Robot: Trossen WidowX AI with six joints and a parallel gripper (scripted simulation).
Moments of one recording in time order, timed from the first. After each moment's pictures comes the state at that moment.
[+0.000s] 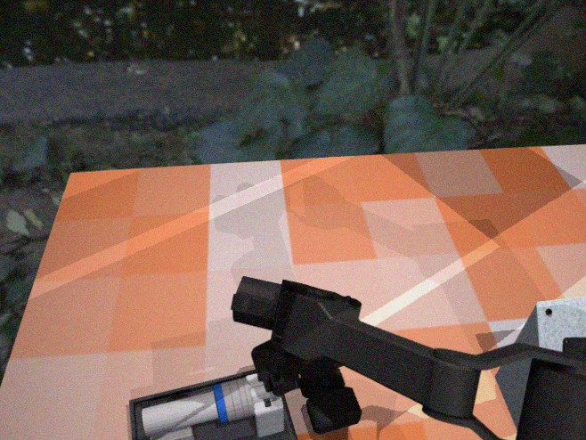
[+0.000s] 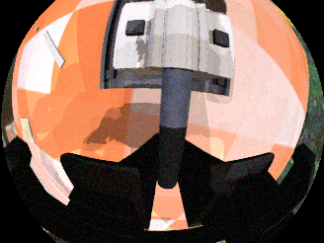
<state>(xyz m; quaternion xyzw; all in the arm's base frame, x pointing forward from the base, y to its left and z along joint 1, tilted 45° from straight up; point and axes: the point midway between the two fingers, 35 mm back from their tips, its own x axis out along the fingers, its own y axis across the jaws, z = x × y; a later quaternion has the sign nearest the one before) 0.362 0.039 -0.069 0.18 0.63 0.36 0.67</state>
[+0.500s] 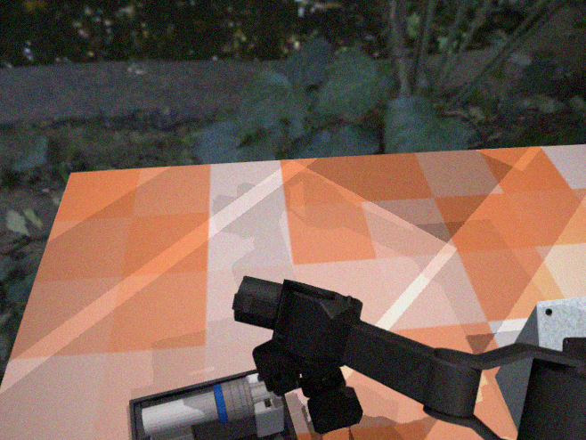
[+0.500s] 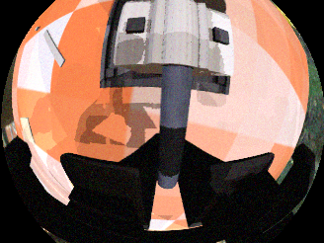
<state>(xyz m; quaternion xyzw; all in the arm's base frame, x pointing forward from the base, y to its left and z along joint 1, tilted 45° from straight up) 0.361 0.039 -0.069 0.18 0.63 0.36 0.67</state>
